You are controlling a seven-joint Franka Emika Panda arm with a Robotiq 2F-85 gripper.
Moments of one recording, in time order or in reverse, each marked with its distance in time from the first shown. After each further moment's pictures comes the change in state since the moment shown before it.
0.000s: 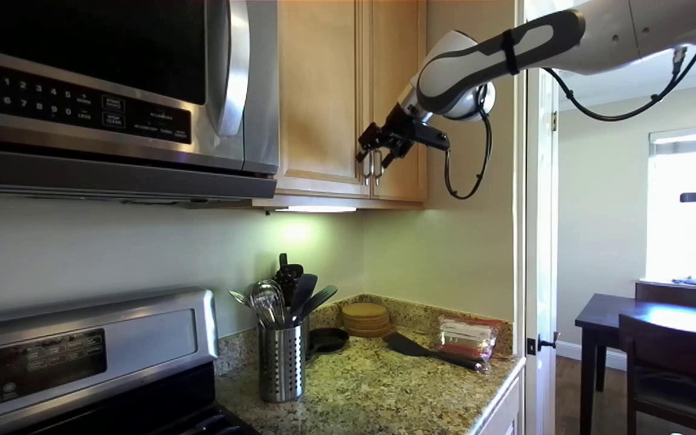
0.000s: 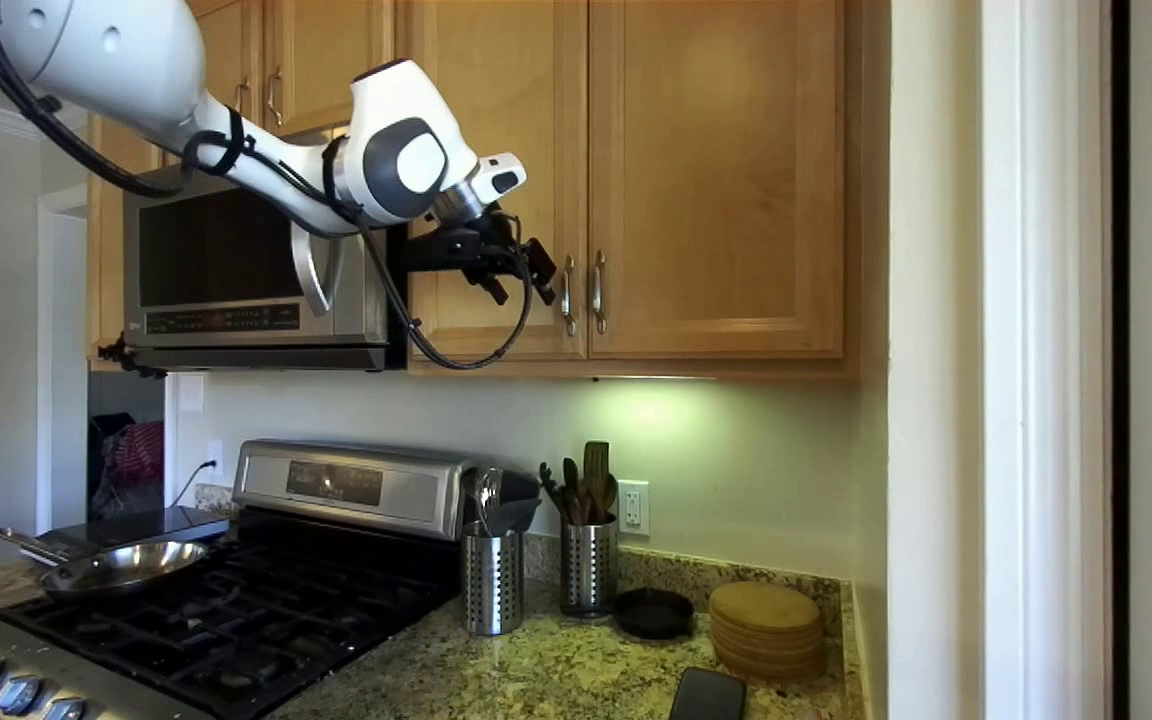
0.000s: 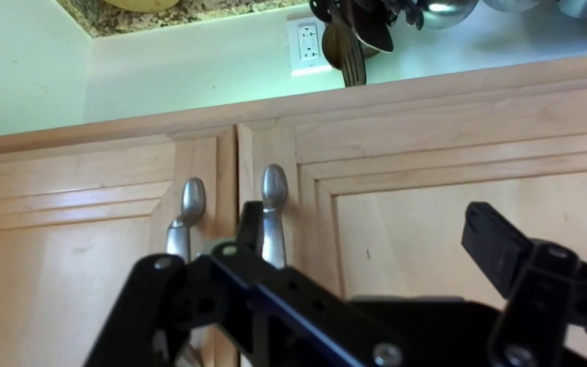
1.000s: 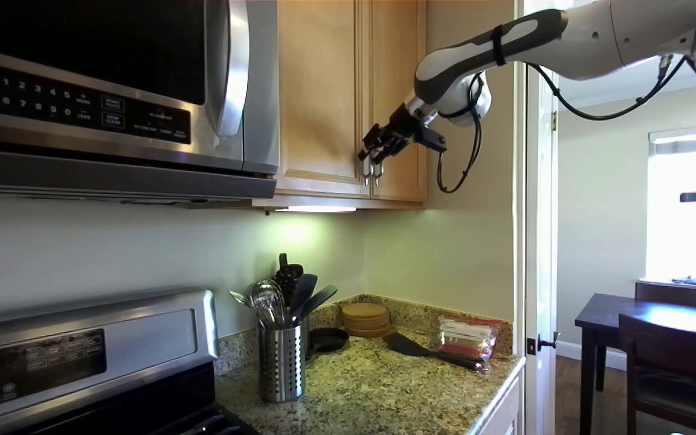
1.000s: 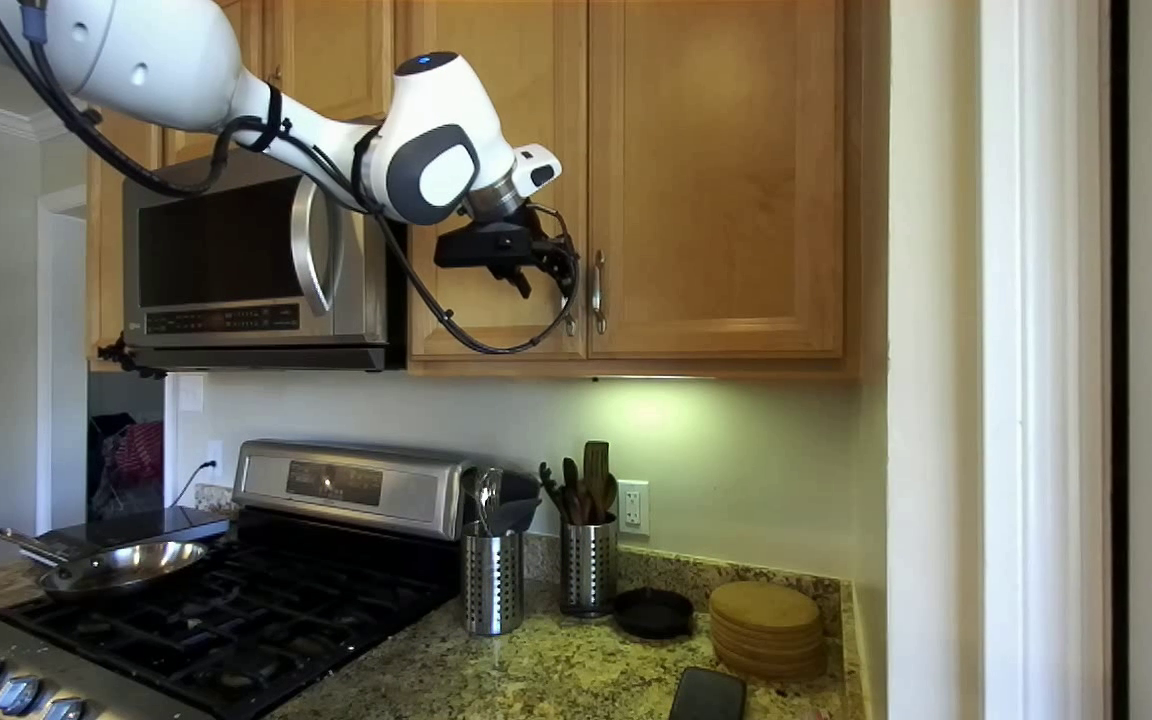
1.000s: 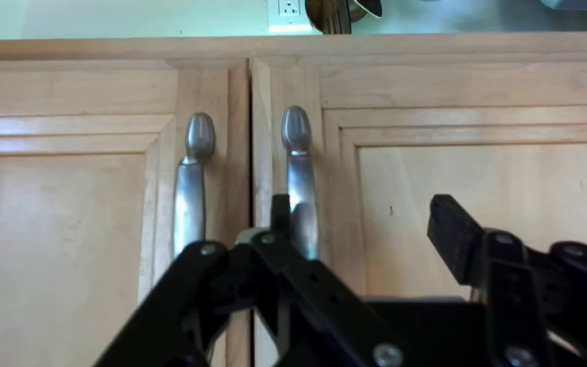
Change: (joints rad) arm -0.002 0.058 -0.049 0.074 0.323 0.027 -0.433
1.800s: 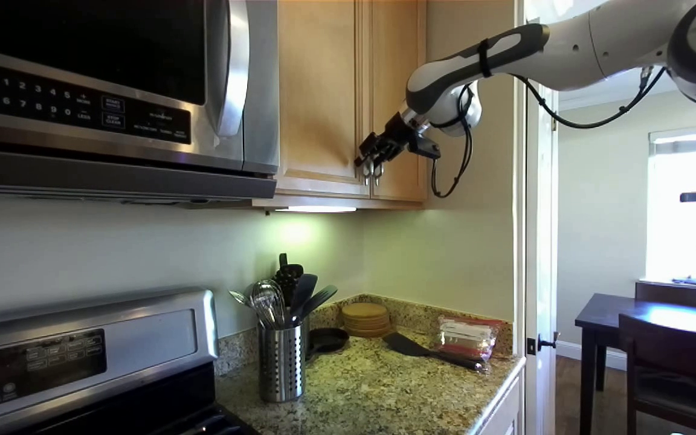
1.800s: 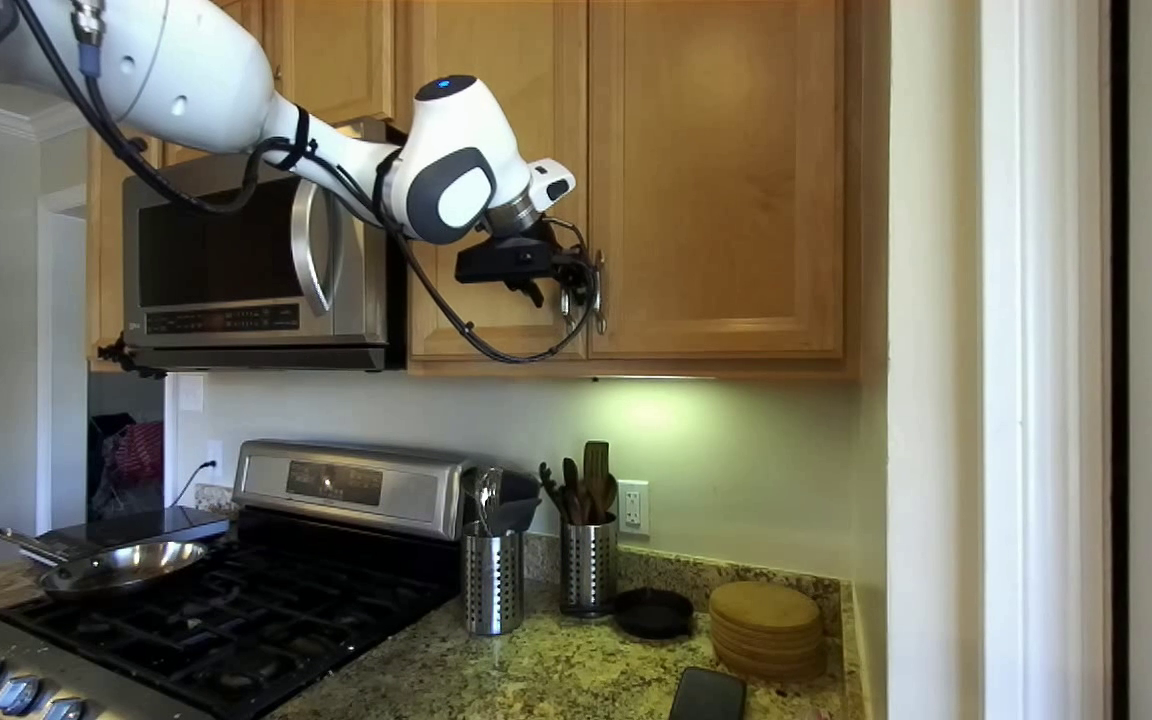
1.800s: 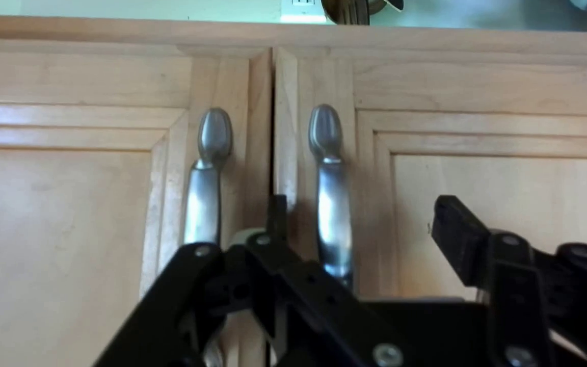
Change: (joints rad) arm 0.001 0.071 -0.010 0.047 0.032 0.041 -0.074
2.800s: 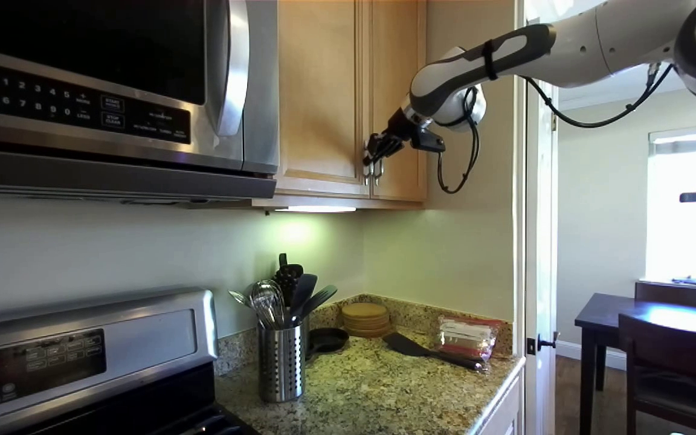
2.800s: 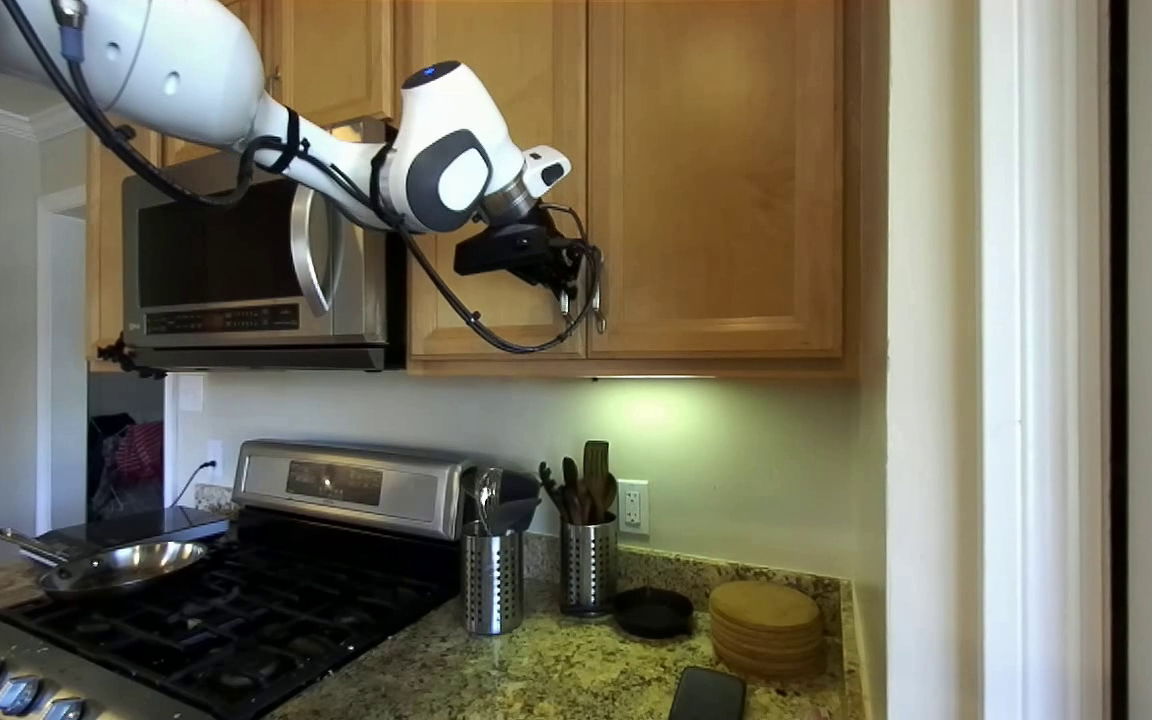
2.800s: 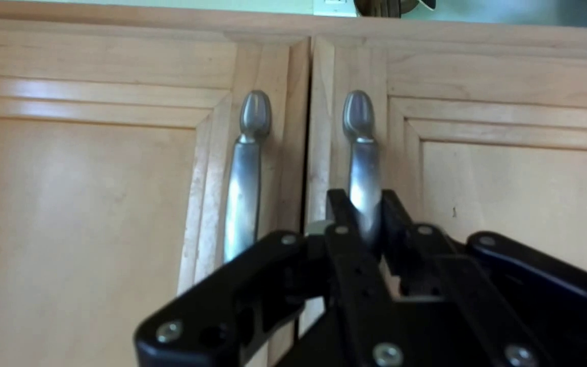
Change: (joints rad) arm -0.009 -0.022 0.000 -0.010 -0.155 0.010 0.117
